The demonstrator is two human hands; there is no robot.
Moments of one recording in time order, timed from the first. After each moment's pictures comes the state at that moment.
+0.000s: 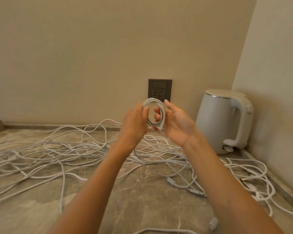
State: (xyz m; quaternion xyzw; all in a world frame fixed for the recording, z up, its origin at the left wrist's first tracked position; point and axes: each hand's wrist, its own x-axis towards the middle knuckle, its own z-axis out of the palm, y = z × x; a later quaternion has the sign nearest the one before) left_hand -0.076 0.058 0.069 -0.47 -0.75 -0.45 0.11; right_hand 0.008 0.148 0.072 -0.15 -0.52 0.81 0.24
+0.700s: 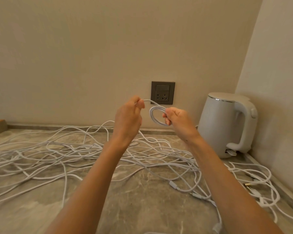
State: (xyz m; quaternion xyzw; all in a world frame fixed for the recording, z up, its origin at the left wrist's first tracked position) left_hand -0.091 0.046 0.077 -0.45 -0.70 -0.54 0.12; right_hand 0.007 0.154 0.067 -0.21 -0.80 0.41 0.38
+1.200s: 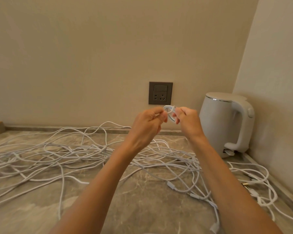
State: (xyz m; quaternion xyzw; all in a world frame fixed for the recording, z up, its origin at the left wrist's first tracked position) left_hand -0.060 0.056 0.071 -0.57 -0.60 -0.56 -0.05; right_hand 0.015 0.173 0.064 -0.29 -0.76 0.37 0.45
